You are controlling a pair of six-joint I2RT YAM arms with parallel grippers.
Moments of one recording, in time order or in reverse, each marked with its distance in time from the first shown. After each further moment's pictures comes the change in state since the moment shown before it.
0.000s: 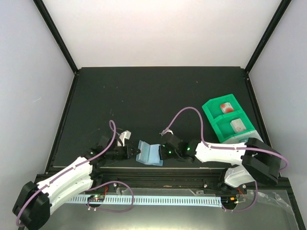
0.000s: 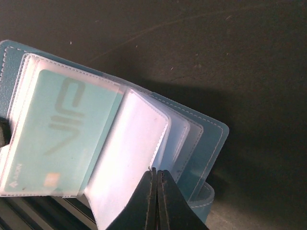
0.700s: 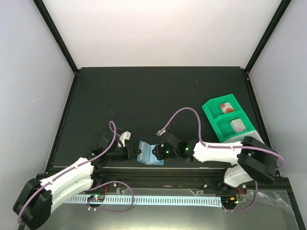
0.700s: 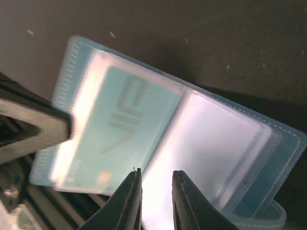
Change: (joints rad) left arm 0.000 0.027 -0.048 0.121 0.008 -0.071; right arm 0.000 -0.003 -0.003 0.108 -0.087 -0.002
